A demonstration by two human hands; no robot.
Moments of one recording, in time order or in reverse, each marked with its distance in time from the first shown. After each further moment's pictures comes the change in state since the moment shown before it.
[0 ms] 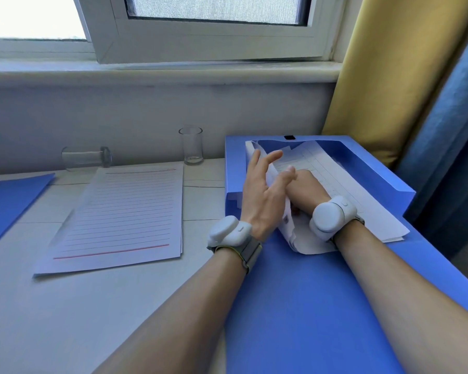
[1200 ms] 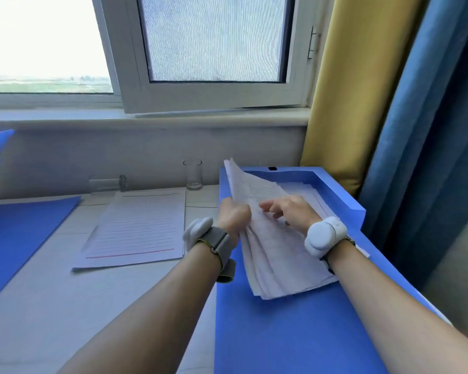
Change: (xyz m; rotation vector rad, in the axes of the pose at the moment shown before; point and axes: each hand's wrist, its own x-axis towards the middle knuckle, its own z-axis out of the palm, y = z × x) left_hand -0.016 0.035 -0.024 0.009 0.075 -0.524; right_hand -0.067 -0.018 -0.040 0.209 -0.130 -0.029
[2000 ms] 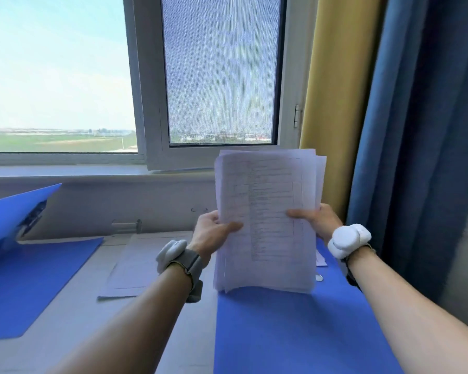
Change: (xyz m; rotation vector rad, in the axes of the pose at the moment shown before) left_hand -0.065 0.055 -0.050 -0.068 -0.042 0.367; right_hand -0.056 -0.051 -0.081 0.446 0.211 -0.106
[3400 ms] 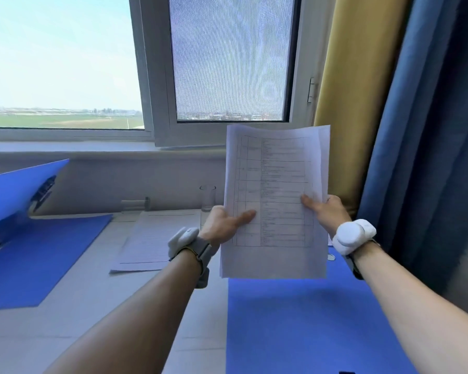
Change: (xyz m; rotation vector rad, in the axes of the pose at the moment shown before) left_hand 0.005 -0.036 -0.009 0.047 -0.115 -0.073; right_hand 0.016 0.048 0.014 -0.055 0.145 -0.058
